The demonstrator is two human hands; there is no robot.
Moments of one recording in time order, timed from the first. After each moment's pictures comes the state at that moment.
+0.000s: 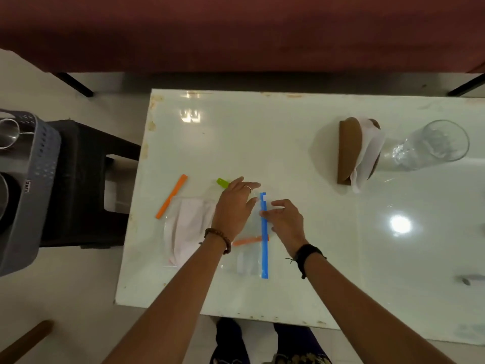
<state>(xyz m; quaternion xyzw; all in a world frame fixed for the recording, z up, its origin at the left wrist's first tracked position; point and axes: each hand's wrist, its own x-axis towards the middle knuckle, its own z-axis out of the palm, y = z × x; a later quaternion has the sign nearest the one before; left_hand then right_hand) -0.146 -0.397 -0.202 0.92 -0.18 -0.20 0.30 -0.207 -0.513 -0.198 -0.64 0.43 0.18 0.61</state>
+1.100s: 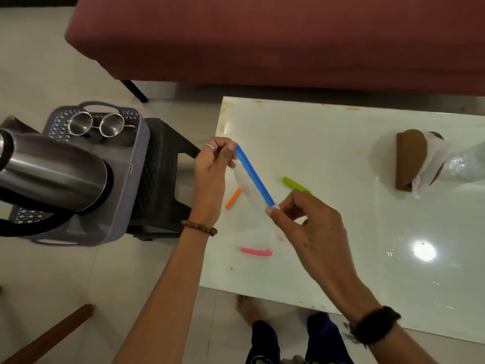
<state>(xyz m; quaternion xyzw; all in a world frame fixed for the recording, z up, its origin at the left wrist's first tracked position) -0.113 -0.254 -0.053 0.75 0.02 -0.01 0.66 -0.223 -0.385 -0.028 -0.87 0.14 0.00 0.48</state>
